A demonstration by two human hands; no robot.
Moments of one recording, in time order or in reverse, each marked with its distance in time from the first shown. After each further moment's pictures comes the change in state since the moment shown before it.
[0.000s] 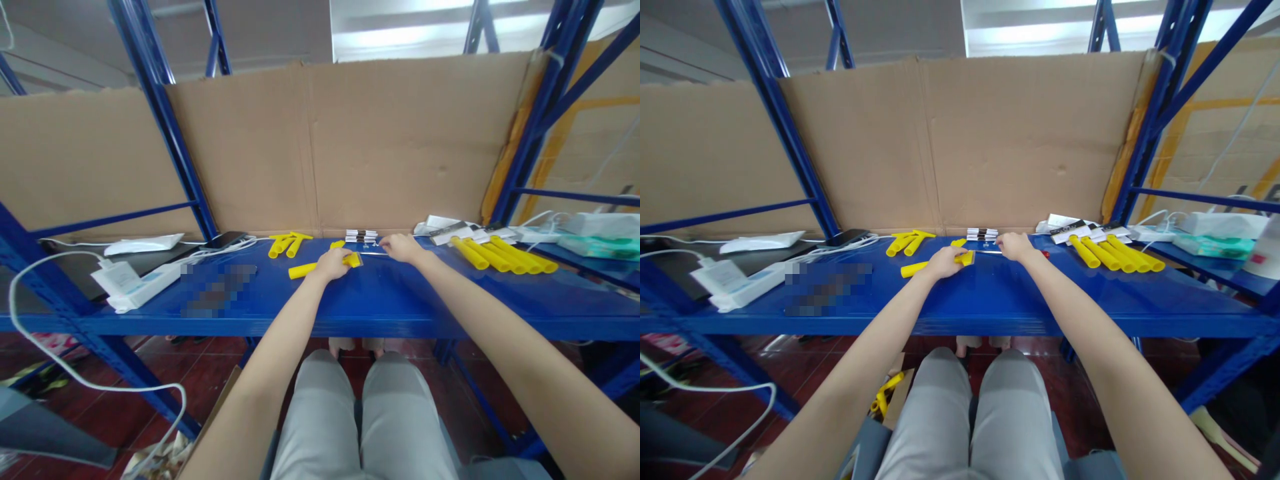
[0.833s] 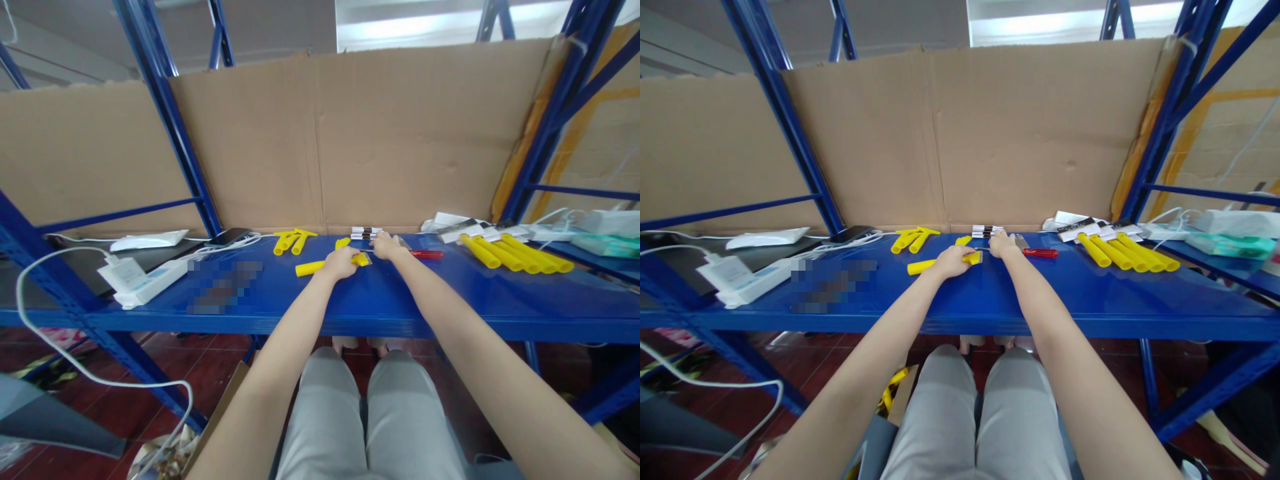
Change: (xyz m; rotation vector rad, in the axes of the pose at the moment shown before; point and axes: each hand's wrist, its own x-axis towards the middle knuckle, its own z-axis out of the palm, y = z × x) left_hand -0.005 0.005 0.001 0.009 -0.023 0.015; right_hand 0.045 -0.036 0.032 0.034 -0.126 0.078
